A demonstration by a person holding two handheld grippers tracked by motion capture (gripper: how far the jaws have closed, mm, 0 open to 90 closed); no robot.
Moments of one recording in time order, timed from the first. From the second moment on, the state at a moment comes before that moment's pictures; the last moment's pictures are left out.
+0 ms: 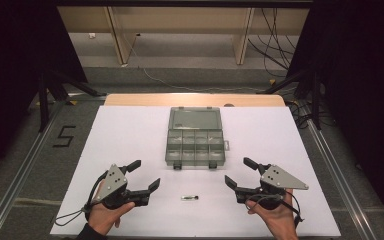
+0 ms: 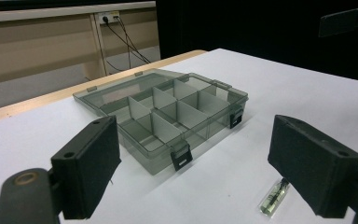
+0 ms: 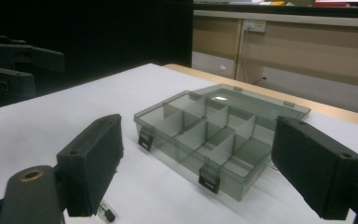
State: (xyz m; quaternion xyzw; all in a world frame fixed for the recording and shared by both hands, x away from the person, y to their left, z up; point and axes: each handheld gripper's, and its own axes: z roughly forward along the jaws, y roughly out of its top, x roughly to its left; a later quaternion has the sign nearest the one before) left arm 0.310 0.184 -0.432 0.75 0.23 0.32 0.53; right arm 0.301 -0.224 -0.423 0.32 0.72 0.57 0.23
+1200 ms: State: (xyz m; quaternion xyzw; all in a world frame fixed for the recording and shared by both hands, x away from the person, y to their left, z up) left arm 0.311 0.183 -0.433 0.75 0.23 0.32 0.53; right arm 0.305 -0.199 -0.406 0.20 0.81 0.52 0.21
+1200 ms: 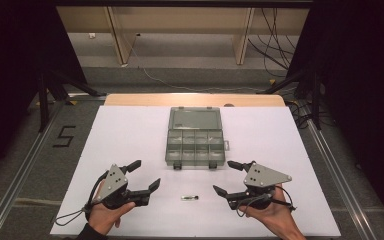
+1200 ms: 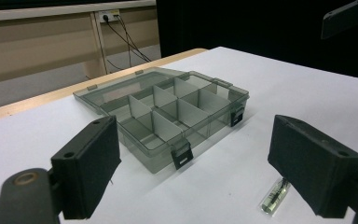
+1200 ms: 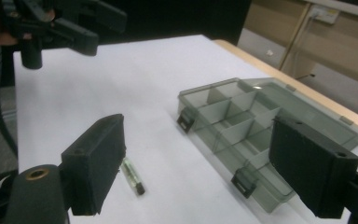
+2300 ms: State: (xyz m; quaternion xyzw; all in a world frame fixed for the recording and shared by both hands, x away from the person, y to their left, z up) left arm 0.311 0.183 -0.433 0.76 0.23 0.32 0.52; right arm 0.331 -0.150 -0.406 0.13 0.89 0.42 0.13
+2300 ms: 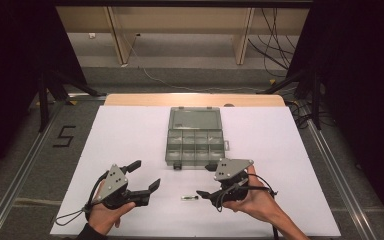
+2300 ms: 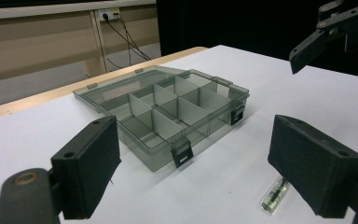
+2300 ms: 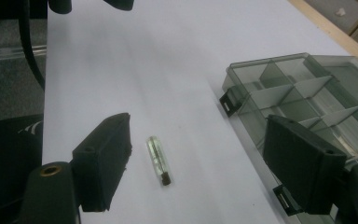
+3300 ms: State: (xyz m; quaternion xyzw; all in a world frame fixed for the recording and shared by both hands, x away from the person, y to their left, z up) left arm 0.310 0.183 -0.433 0.75 0.23 0.33 0.52; right arm 0.354 -0.094 -0.431 0.07 0.96 0.26 0.06
